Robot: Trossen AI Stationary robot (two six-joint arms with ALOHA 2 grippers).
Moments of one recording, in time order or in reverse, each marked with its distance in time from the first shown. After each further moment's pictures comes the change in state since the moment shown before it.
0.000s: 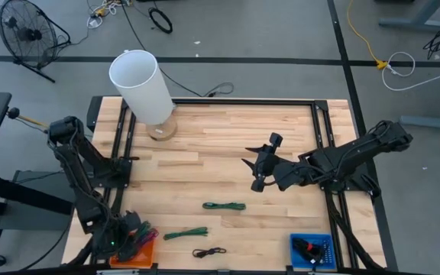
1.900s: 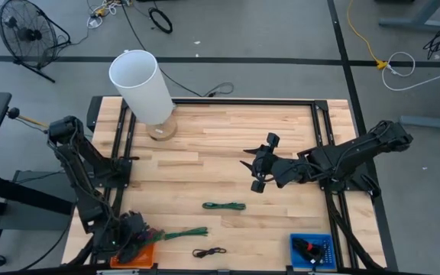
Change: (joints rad) left arm 0.032 -0.003 -0.002 0.076 -0.150 0.170; right arm -0.029 -0.001 -0.001 -0.007 -0.100 0.032
